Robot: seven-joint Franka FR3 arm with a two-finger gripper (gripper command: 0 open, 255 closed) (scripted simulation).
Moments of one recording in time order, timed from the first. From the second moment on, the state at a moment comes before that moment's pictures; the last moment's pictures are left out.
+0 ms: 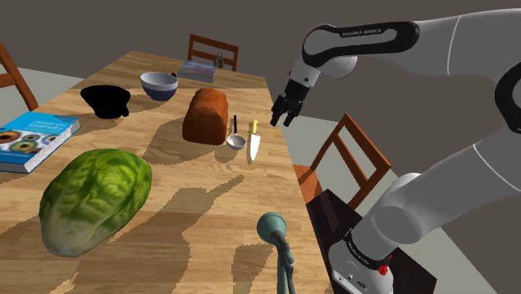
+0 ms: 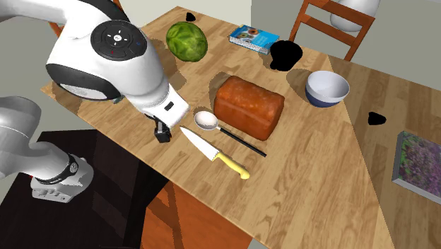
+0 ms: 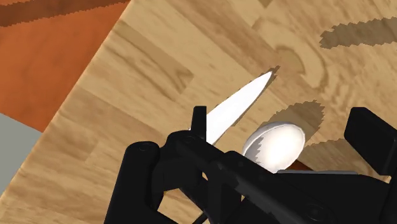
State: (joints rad) arm 0.04 -0.30 -0.09 -2.30 0.28 1.93 -0.23
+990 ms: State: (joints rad) arm 0.06 0.15 -0.11 -2.08 0.61 2.10 -0.38
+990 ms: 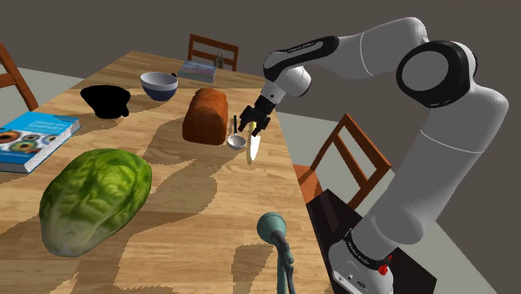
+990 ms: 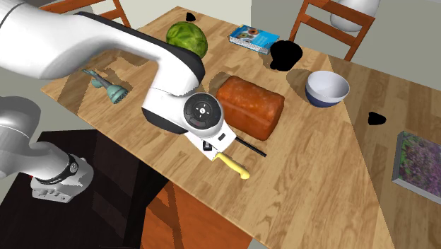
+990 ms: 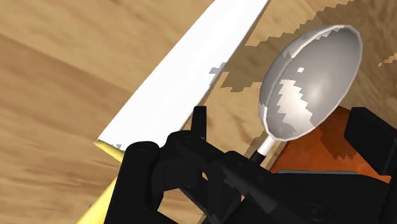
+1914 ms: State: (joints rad) arm 0.07 0.19 -0.09 -2.09 0.64 2.15 -0.40
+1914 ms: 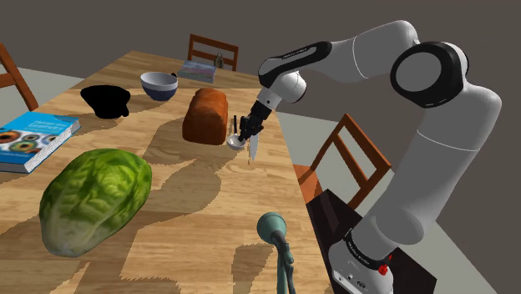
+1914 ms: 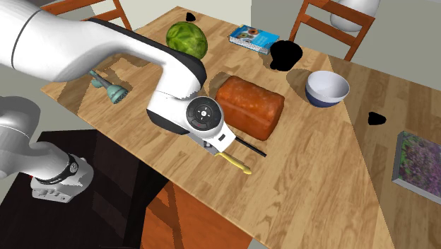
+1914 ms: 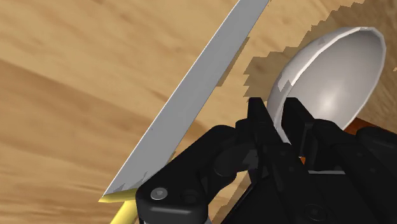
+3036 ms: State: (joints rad) arm 0.07 0.12 -0.10 -2.06 0.60 2.07 -0.33
